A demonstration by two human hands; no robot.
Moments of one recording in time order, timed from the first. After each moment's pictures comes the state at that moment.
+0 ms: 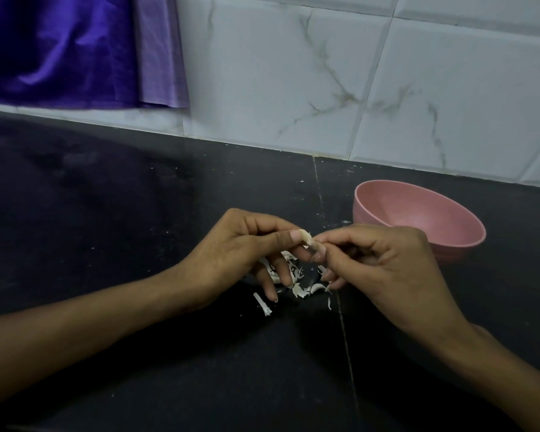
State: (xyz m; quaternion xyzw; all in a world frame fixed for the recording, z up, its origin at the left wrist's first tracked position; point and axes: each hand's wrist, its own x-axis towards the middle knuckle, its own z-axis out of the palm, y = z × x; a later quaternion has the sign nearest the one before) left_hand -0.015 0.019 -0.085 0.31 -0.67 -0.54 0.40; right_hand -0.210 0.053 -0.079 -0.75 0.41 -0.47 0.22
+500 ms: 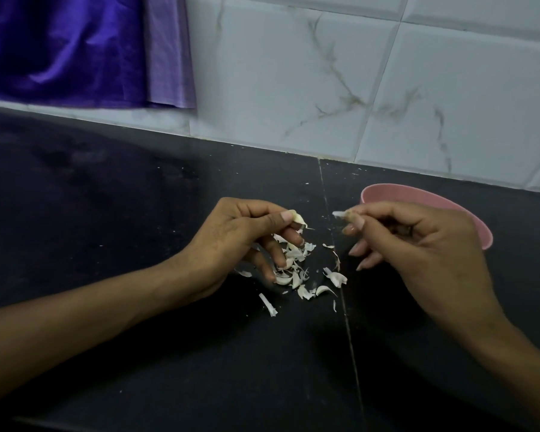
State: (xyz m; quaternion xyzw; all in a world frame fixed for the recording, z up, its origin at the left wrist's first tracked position) left_hand -0.011 0.010 -0.082 0.34 -0.60 -0.55 0.46; right_hand -0.222 0.050 -0.065 -0.71 0.41 -0.54 0.19
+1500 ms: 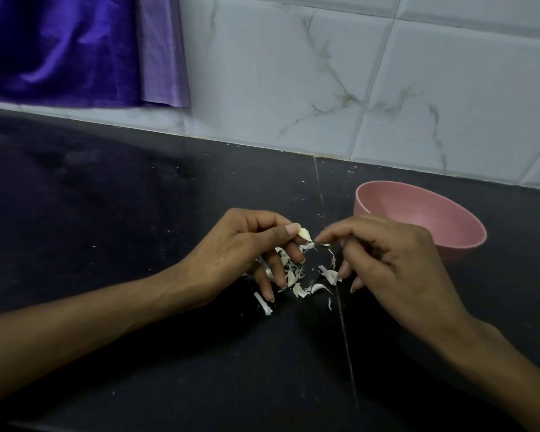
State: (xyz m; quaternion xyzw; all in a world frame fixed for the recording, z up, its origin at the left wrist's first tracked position) left_hand -0.015 0.017 -0.086 0.33 -0.65 -0.55 0.40; right_hand -0.222 0.045 -0.081 -0.79 0.43 -0.43 0.10
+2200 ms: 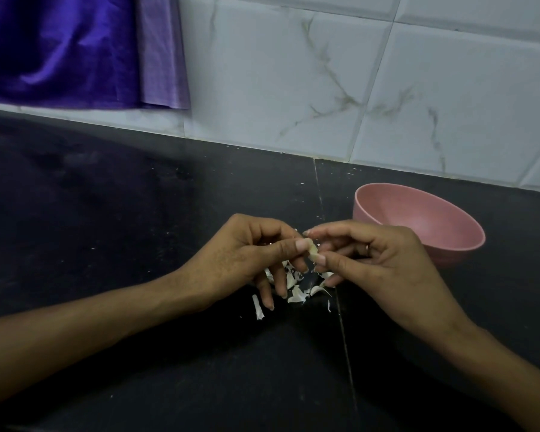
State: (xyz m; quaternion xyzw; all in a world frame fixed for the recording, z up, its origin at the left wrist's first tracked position) left_hand -0.015 0.019 -0.089 0.31 -0.69 -0.53 0.38; right_hand -0.214 0.049 -0.076 -0.72 0.42 -0.45 0.32
